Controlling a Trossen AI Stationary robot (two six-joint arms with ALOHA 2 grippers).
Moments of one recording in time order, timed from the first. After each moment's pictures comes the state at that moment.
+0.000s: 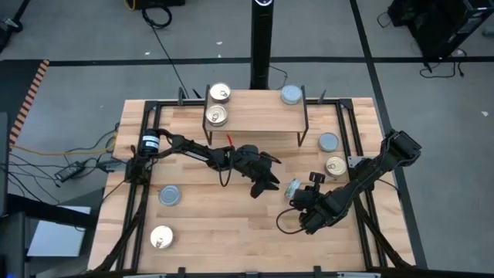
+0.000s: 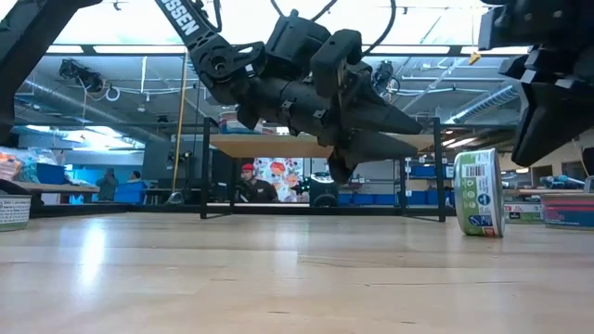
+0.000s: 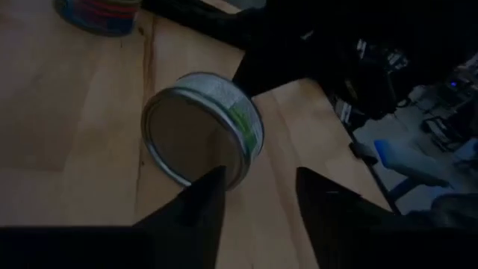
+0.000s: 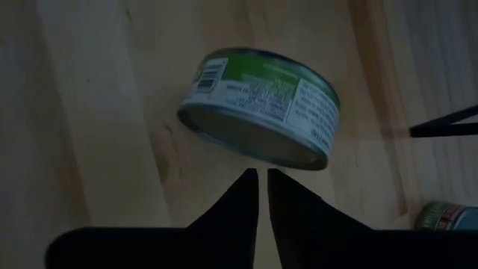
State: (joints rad) left arm 0.03 2.06 1.18 0.53 0.42 -0.37; right arm 0.64 1.63 1.03 -1.02 0.53 0.86
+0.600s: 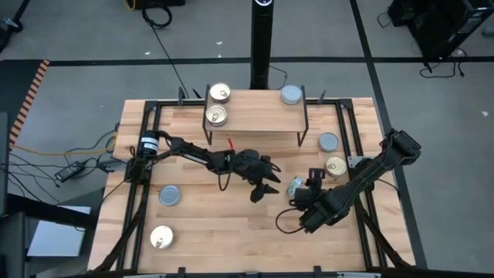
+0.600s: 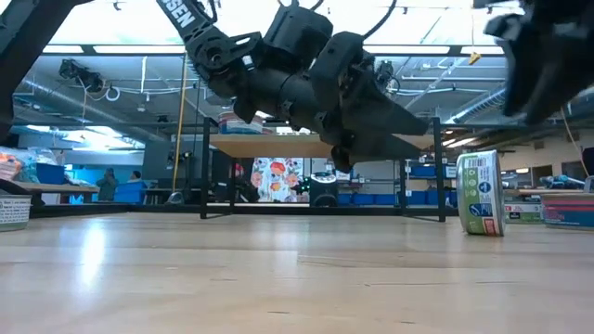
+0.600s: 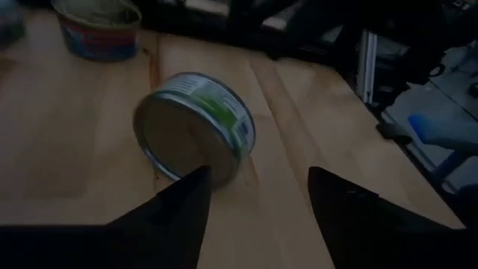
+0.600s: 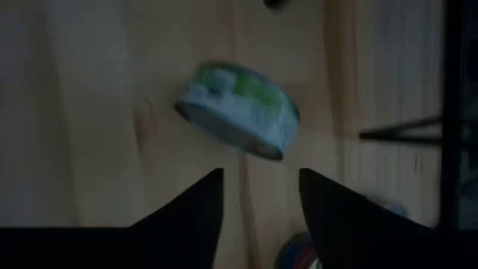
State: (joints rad) left arm 0.00 2.05 1.18 0.51 0.33 -0.18; right arm 0.62 1.63 1.21 -1.26 0.50 0.69
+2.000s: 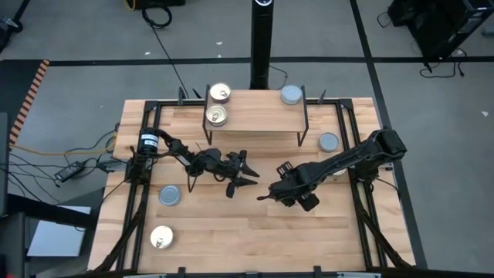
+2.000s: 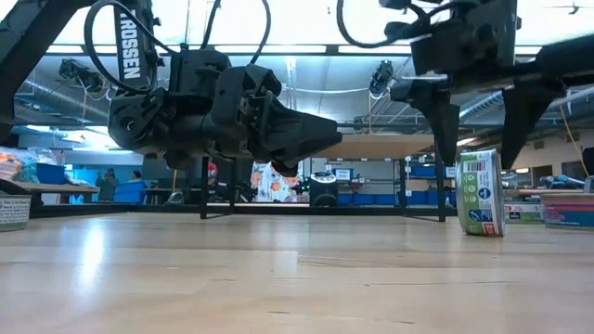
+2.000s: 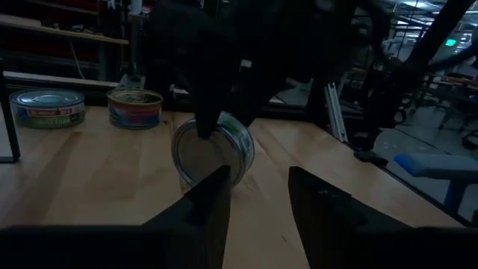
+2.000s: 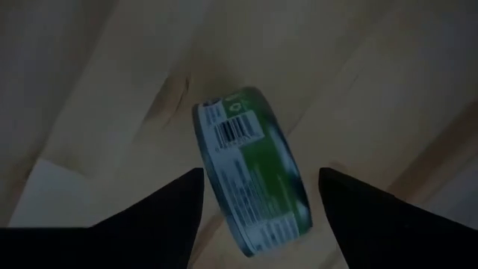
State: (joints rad) left arm 0.06 2.05 0.67 1.41 0.36 -0.16; right arm 0.29 1.74 1.24 -1.10 0.13 -0.29
